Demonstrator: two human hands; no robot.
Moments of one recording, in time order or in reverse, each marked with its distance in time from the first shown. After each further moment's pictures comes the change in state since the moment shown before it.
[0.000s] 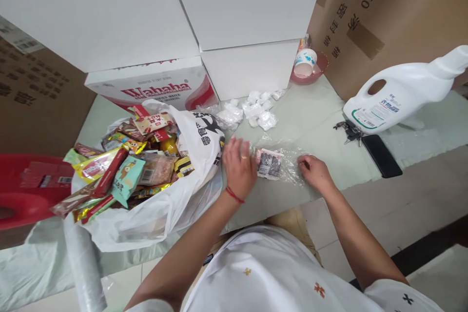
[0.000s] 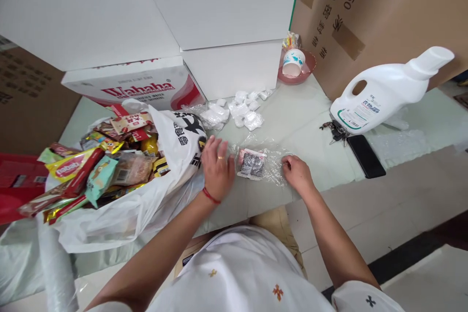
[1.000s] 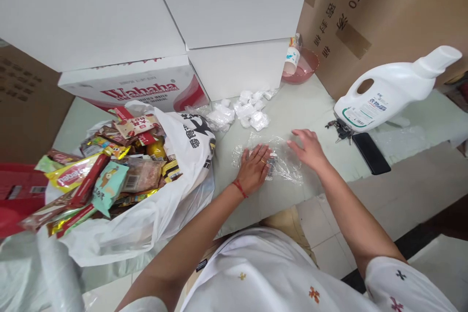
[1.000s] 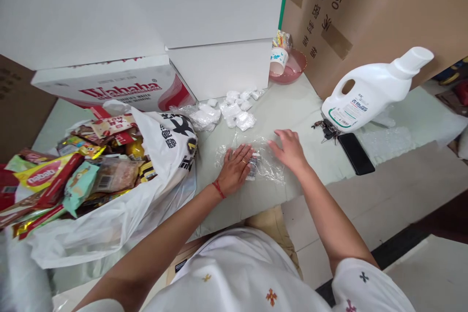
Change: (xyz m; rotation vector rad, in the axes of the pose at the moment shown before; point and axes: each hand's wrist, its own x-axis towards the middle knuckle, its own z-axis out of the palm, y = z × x) left_hand -0.001 0.003 0.054 -0.046 -0.404 0.351; right_hand 0.051 -0.026 -0.039 -0.046 0.159 -0.193
